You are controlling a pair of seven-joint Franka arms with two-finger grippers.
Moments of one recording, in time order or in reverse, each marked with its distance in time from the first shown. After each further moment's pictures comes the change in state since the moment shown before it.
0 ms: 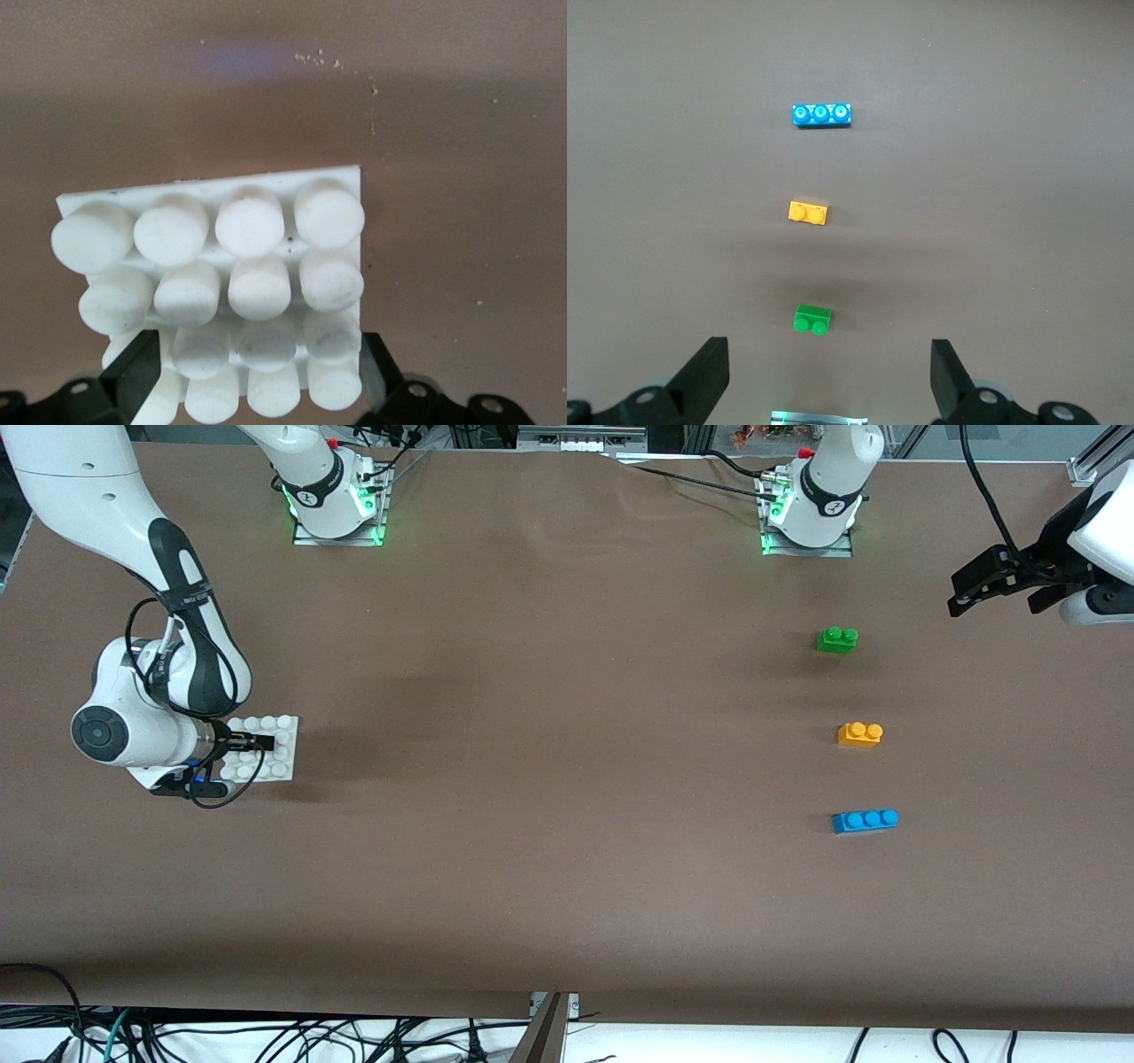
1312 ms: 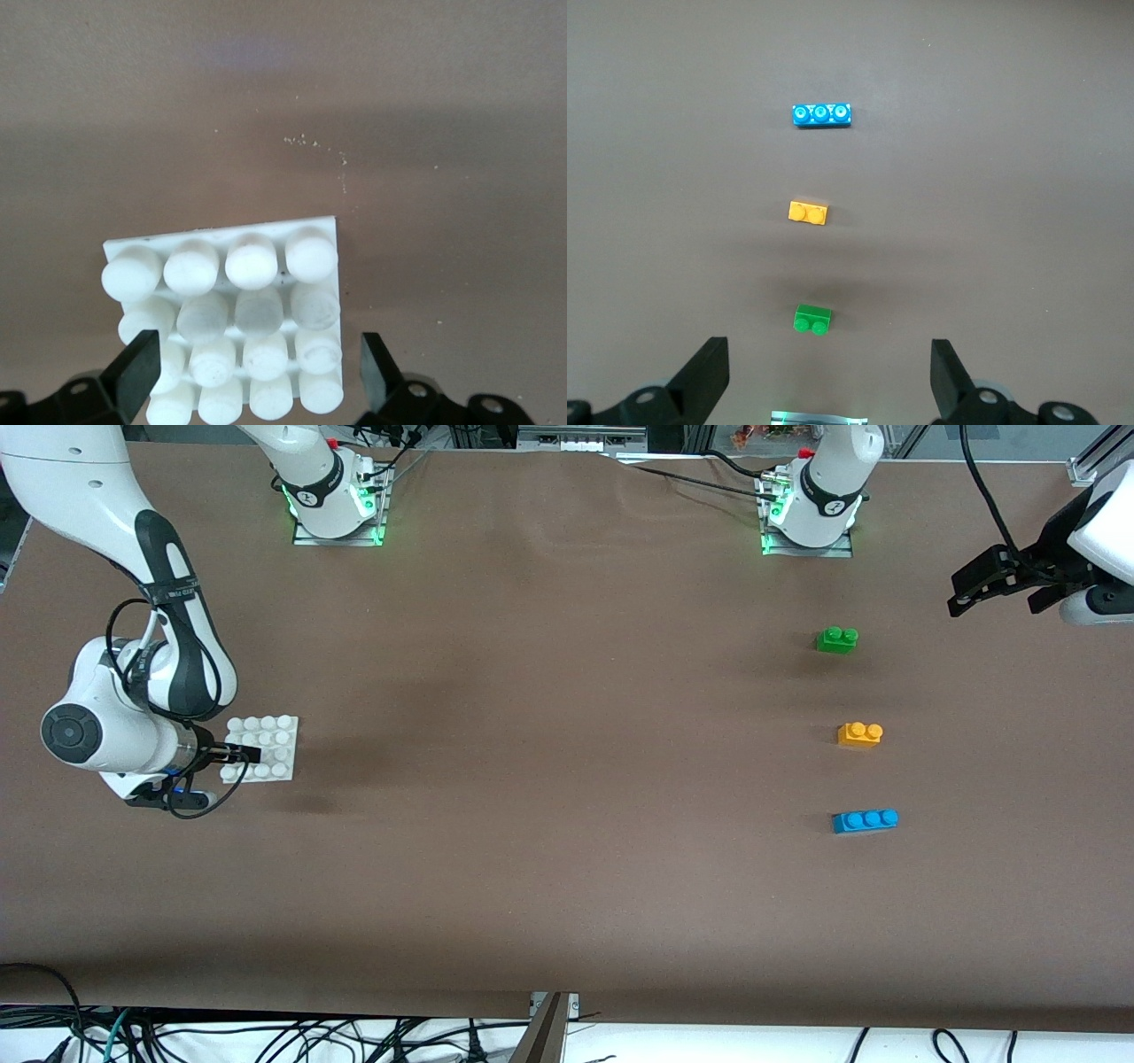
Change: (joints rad) left arm 0.000 0.000 0.000 0.000 0.000 0.000 0.000; right arm 0.000 -0.015 0.000 0.066 0.001 -0.021 0.008
